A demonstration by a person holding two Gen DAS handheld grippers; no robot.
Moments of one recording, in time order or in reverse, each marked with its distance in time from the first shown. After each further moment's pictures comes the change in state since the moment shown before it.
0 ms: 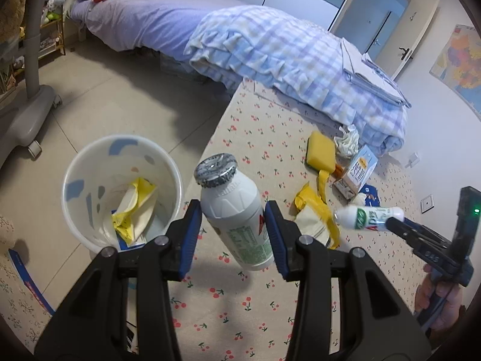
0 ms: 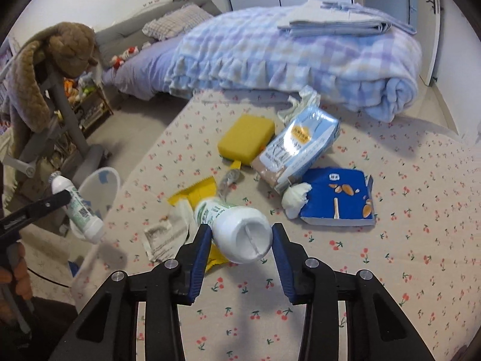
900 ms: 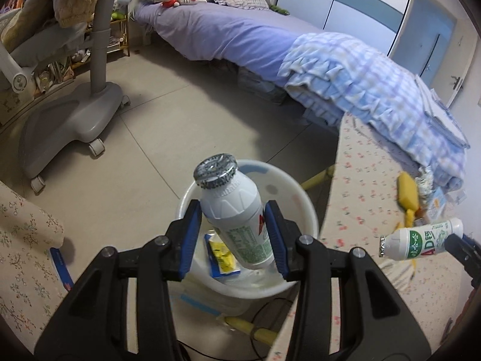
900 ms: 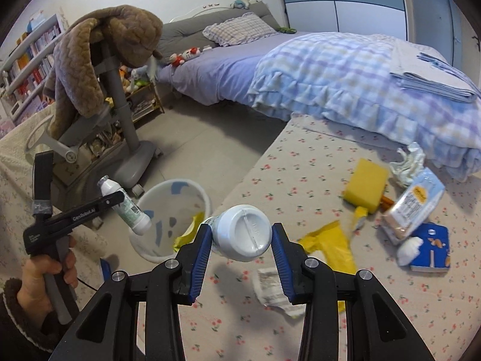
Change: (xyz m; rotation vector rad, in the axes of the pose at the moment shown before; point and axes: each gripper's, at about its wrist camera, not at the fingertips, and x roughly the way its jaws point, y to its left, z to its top) left arm 0.003 0.120 0.017 -0.106 -0.079 0.263; right arm 0.027 0.155 0.027 -0.158 -0.057 0.163
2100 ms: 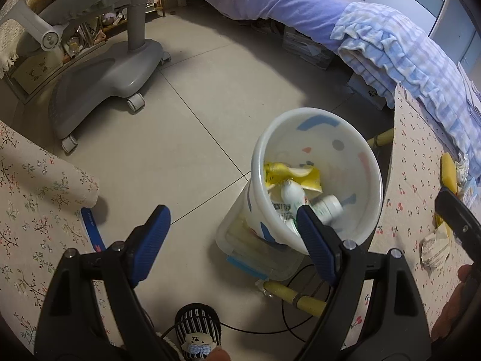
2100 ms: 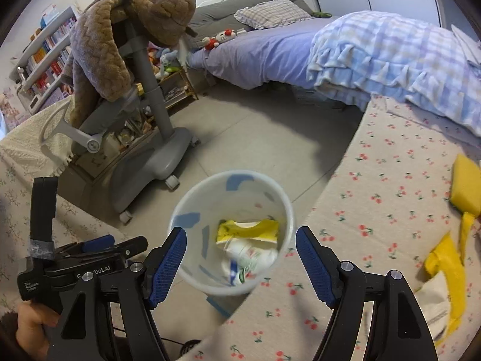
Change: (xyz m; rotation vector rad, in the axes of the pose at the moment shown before) left arm 0.007 0.050 -0.026 -0.064 0.191 0.152; right arm 0.094 0.079 0.002 -0.010 0.046 0.158
